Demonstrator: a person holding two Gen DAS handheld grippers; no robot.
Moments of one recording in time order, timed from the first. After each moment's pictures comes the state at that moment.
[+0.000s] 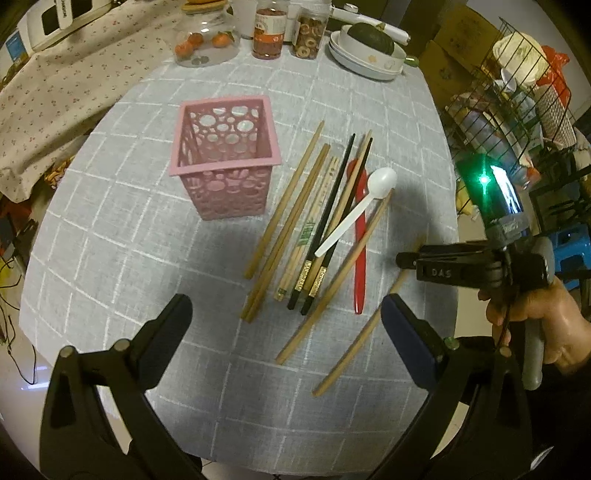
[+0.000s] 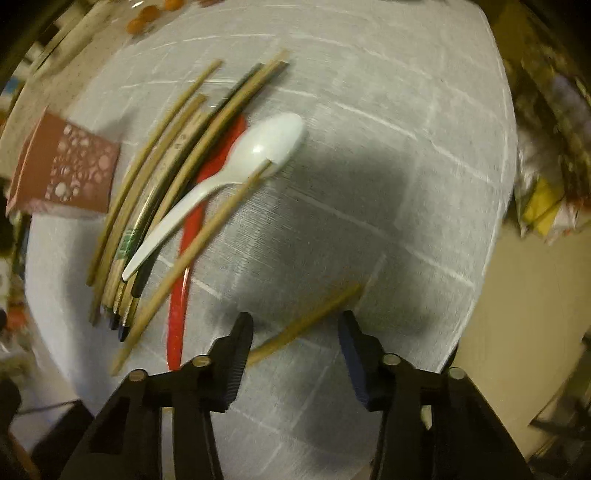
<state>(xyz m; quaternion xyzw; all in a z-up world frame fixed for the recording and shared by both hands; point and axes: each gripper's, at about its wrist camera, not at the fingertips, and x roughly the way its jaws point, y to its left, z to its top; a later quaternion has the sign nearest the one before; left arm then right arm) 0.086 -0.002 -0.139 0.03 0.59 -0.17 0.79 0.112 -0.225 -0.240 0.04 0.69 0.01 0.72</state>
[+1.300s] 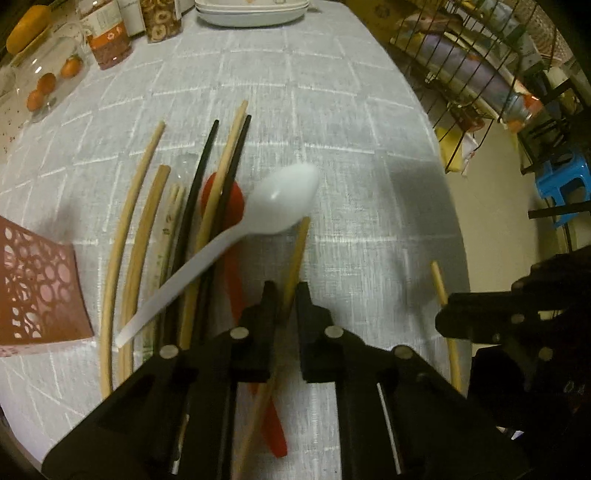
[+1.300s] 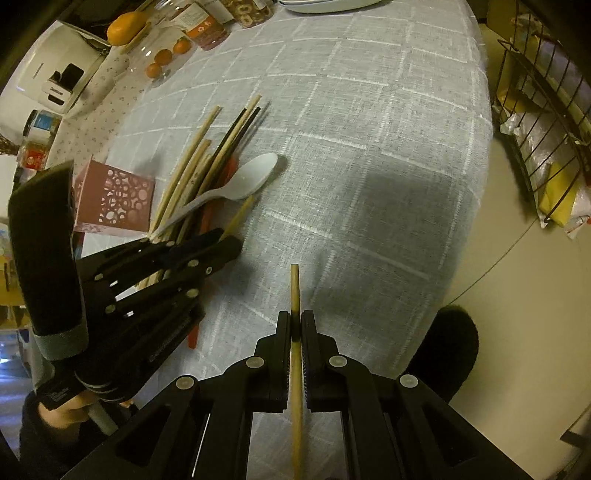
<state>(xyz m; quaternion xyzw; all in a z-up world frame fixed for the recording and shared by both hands) 0.136 -0.155 -0.227 0.13 0.58 -0.26 0.76 0.089 -0.325 -0.200 0.17 0.66 0.07 0.73</state>
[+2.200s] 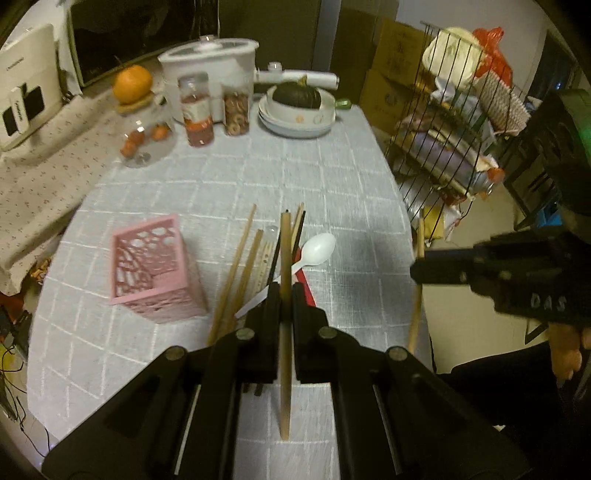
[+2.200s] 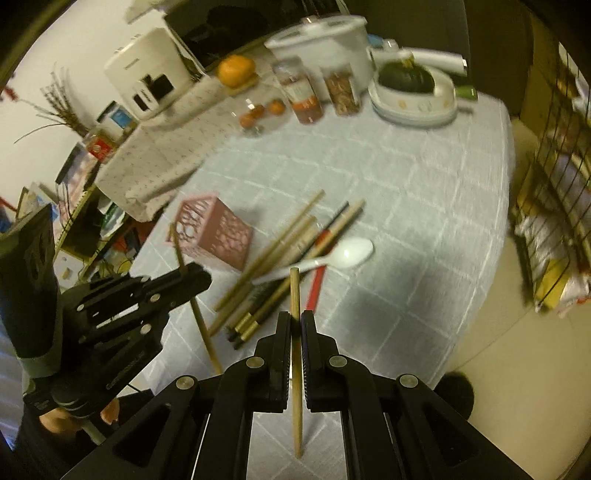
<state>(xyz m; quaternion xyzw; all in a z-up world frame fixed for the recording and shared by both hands) 0.088 -0.061 -0.100 0.08 0.45 -0.24 0.85 0.082 -0.247 -0.101 0.10 0.53 0.12 0.83</state>
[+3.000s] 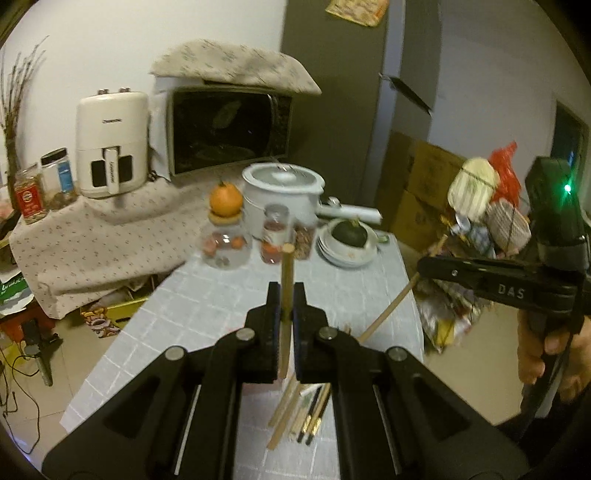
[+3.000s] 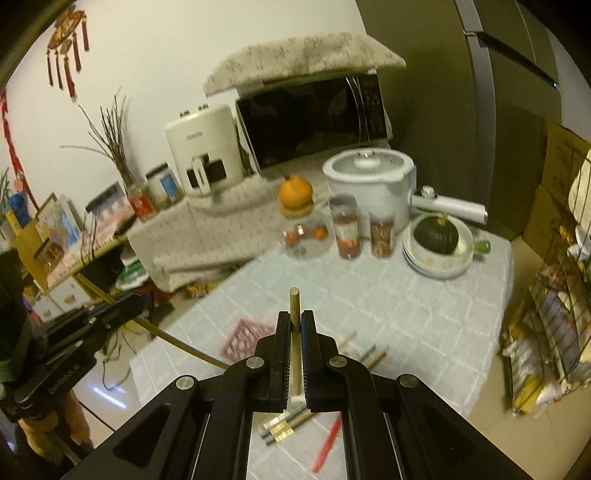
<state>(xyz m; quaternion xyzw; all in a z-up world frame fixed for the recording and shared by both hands) 0.079 0.030 0.006 -0.01 0.27 -0.17 0.95 0.102 -0.190 0.007 0.06 0.34 0.15 0.93</state>
